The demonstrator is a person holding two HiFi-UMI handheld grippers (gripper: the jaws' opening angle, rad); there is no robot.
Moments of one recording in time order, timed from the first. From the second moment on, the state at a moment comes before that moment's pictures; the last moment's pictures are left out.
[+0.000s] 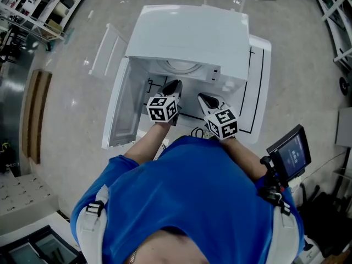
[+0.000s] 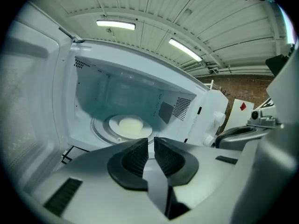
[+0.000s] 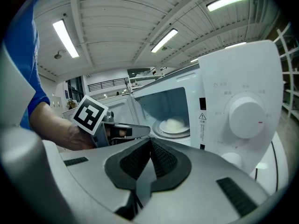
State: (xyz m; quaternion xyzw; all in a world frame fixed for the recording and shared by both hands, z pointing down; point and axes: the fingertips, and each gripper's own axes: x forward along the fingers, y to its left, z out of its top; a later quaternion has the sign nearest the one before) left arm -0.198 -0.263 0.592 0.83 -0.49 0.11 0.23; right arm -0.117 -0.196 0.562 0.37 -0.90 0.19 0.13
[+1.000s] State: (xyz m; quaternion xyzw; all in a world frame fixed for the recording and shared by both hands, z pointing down) left arm -0.193 -0.182 0.567 0.85 -0.46 0.08 0.24; right arm -0.115 -0.168 0.560 0.38 -0.89 0.20 0.13
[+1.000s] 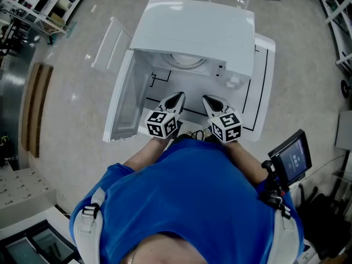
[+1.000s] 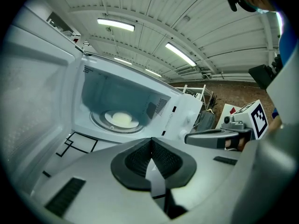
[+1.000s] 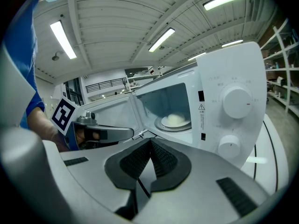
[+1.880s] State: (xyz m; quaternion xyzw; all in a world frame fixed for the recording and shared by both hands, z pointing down) left arm -0.200 -0.164 0.566 0.85 -0.45 0.08 0.25; right arm -0.125 -0.150 0.560 0.39 -0.89 0.21 0.14
